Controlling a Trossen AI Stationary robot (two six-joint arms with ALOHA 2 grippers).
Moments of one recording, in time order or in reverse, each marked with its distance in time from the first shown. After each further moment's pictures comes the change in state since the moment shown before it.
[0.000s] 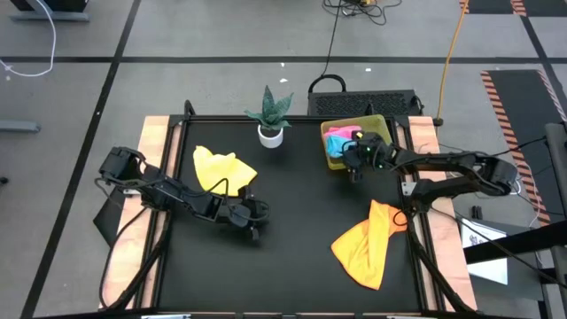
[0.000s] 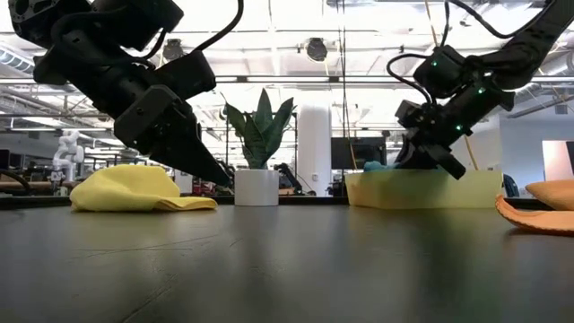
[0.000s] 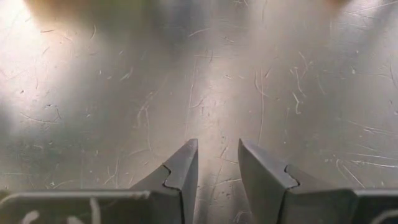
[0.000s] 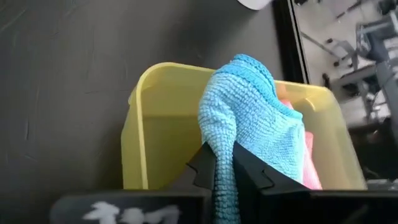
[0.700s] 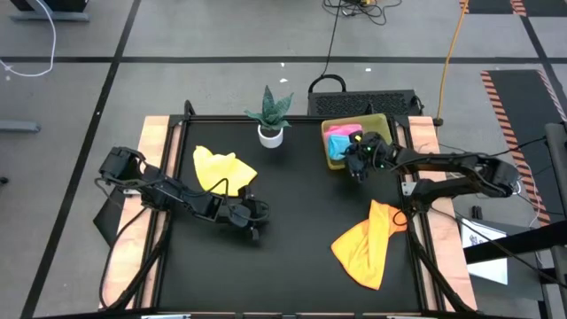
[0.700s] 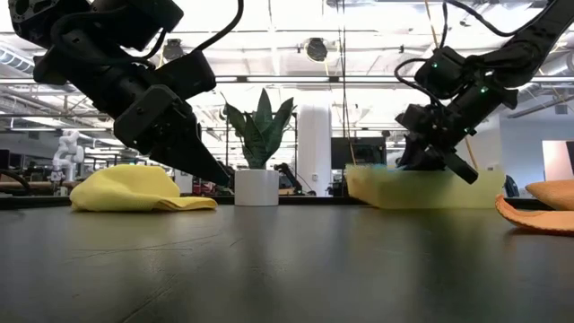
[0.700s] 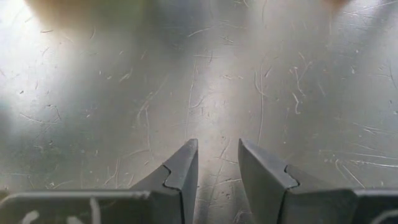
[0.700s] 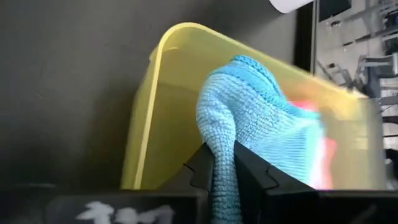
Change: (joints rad) left arm -0.002 0.000 0.000 0.000 0.001 0.003; right arm -0.014 -0.014 0.002 -0.081 0.001 -0.265
